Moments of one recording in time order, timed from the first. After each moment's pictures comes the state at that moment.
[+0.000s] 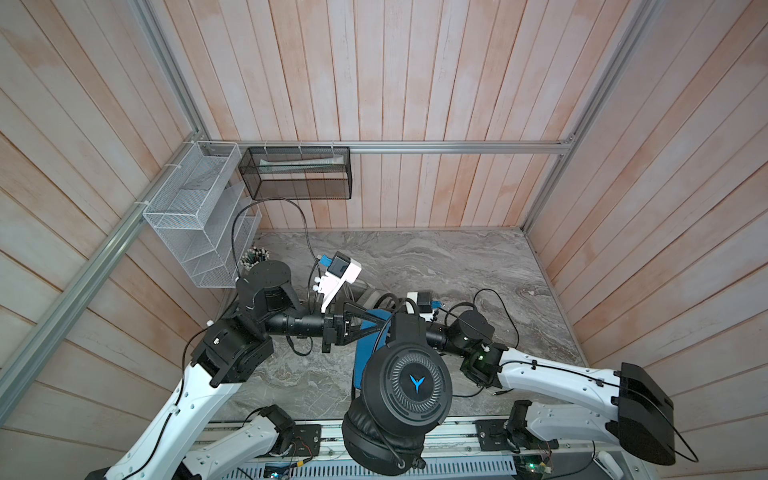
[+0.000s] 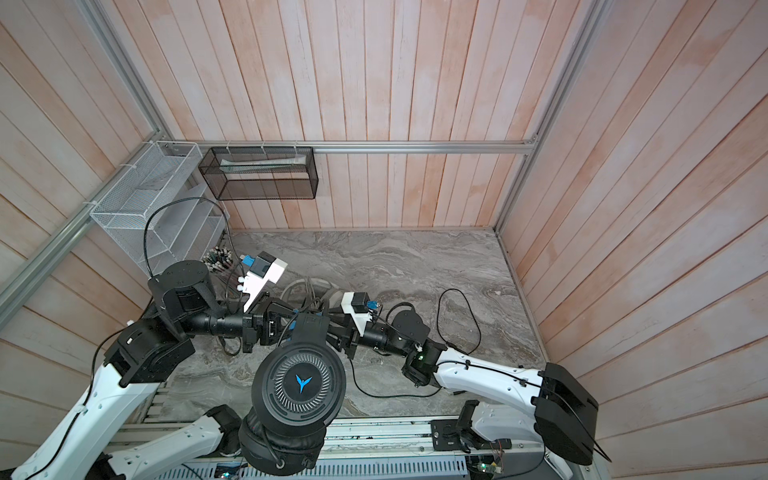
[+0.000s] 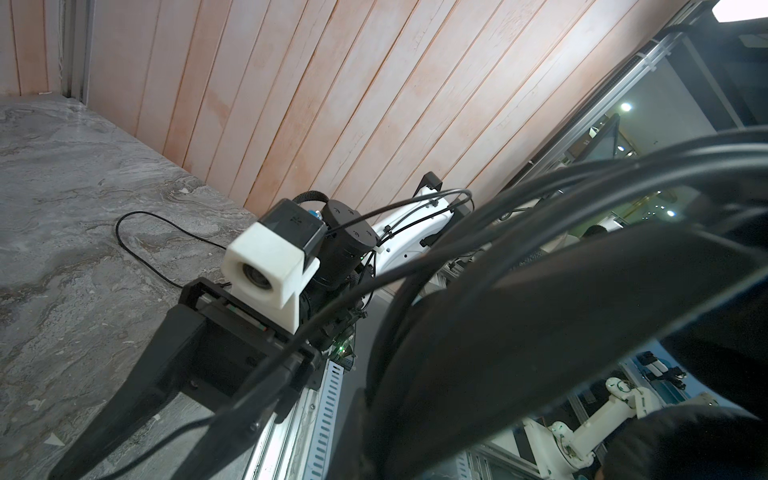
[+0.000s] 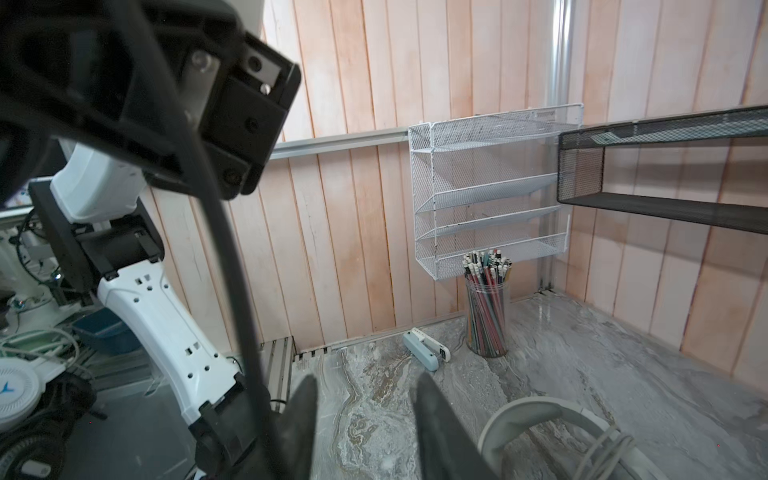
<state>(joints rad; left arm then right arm) -0.64 0.92 1.32 -0.60 0.94 -0.43 1.05 1.17 0.67 0.73 -0.31 0.18</state>
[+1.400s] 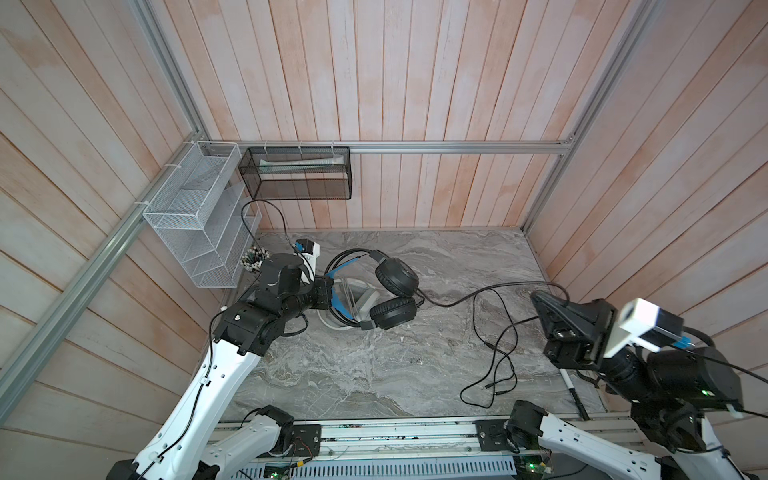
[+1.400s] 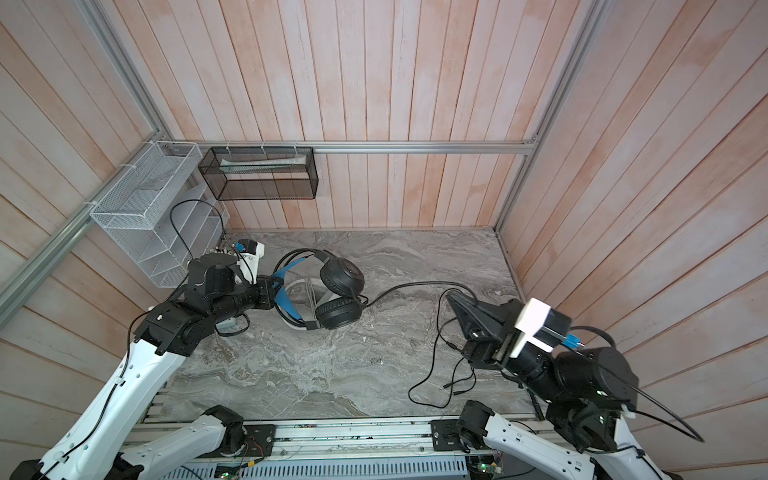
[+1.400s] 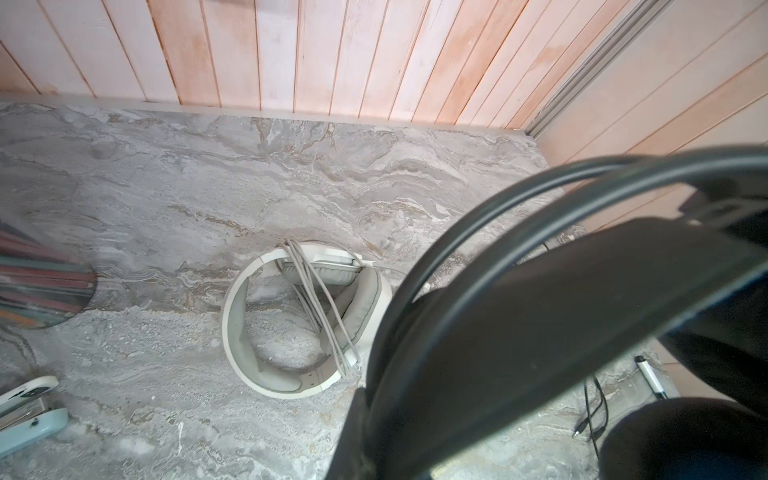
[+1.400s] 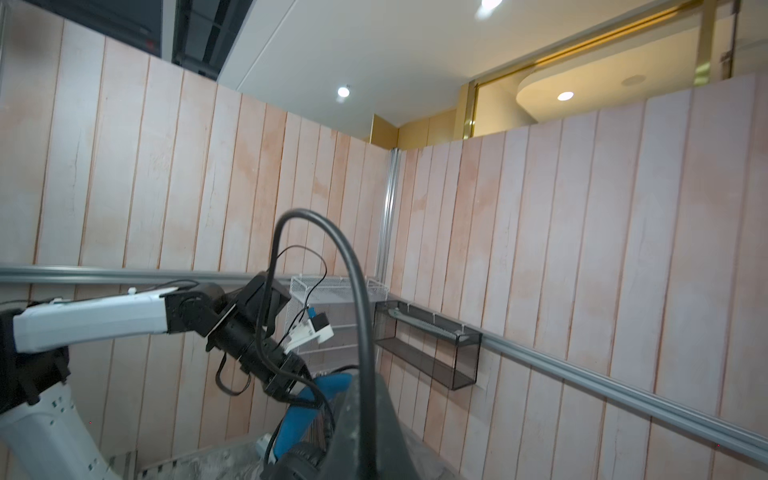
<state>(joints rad) -0.43 1.03 1.24 -0.79 0.07 -0.32 0.99 0.52 1.13 -0.22 -0.06 -0.13</state>
